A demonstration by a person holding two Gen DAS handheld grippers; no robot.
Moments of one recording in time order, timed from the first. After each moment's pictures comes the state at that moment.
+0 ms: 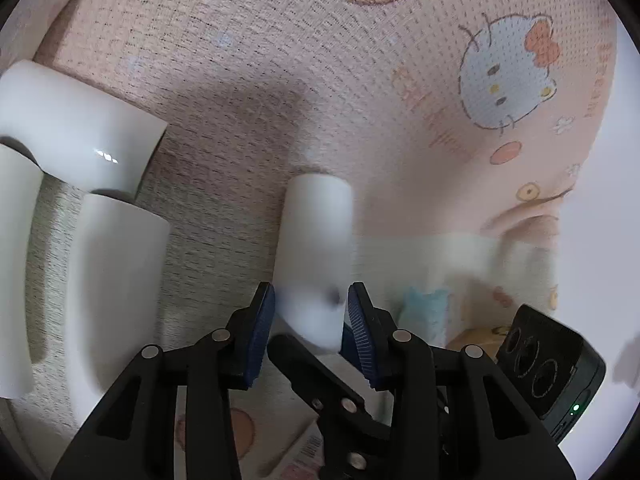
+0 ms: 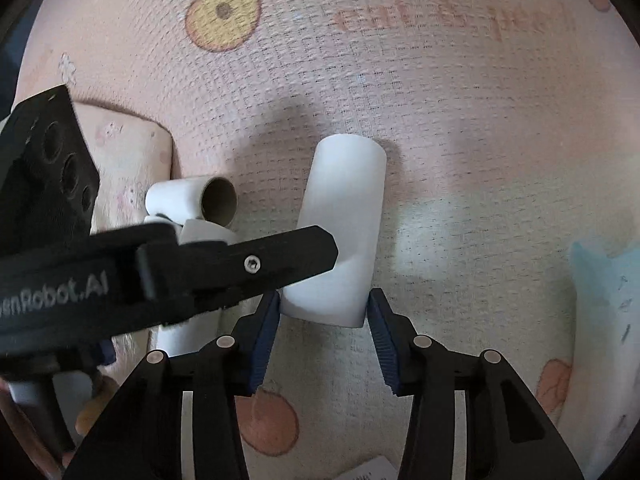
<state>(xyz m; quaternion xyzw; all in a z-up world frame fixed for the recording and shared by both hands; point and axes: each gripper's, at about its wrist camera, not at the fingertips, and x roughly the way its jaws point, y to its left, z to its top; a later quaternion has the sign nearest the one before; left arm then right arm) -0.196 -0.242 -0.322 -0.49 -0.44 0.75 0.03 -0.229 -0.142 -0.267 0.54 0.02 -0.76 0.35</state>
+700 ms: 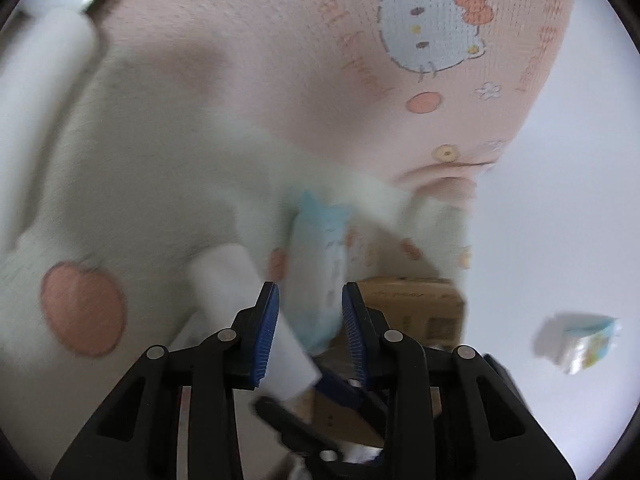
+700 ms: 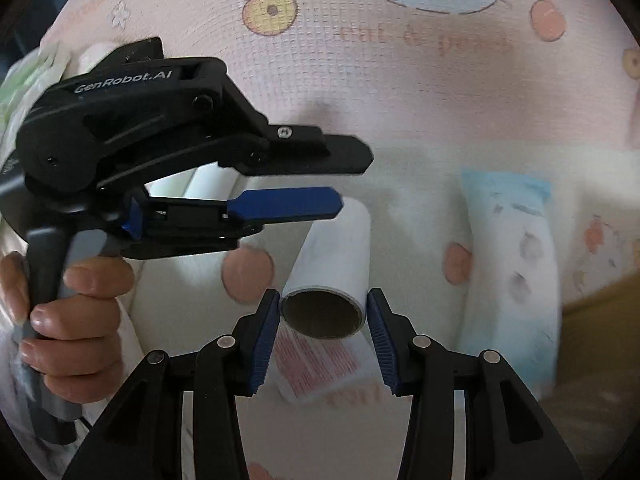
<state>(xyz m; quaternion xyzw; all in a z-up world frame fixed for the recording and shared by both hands) -0.149 -0.188 -0.314 -0.47 -0.53 0.69 0.15 -0.138 -0.057 -0.219 0.53 0.12 -0.77 0.32</state>
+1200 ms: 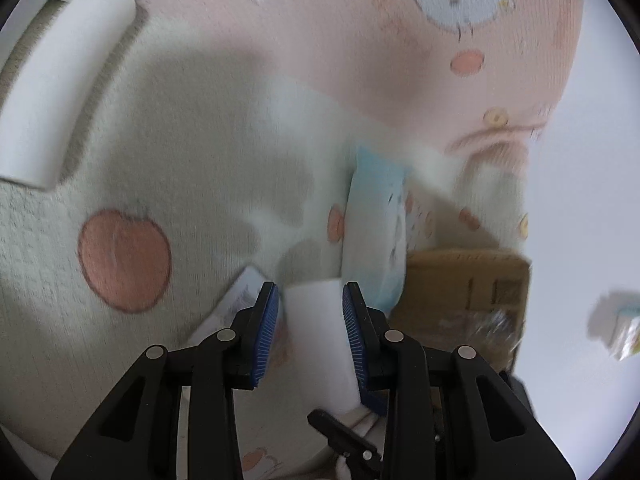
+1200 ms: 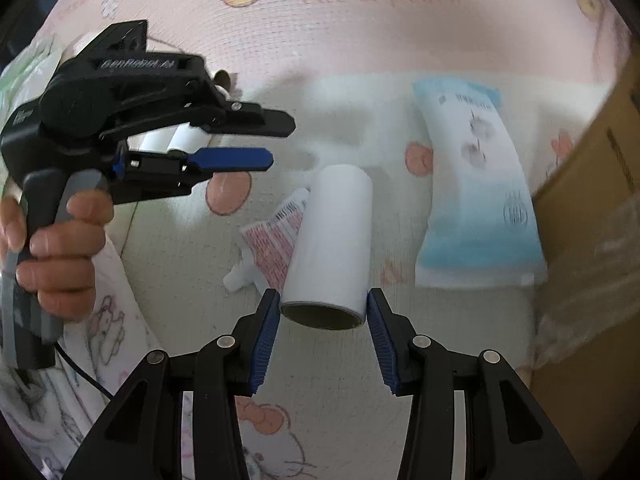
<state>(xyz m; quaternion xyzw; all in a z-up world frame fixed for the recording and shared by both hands) -0.128 -0.172 -0.324 -0.55 -0.45 0.70 0.11 -0.098 0.002 -0.245 0.57 0.08 -0.76 0.29</state>
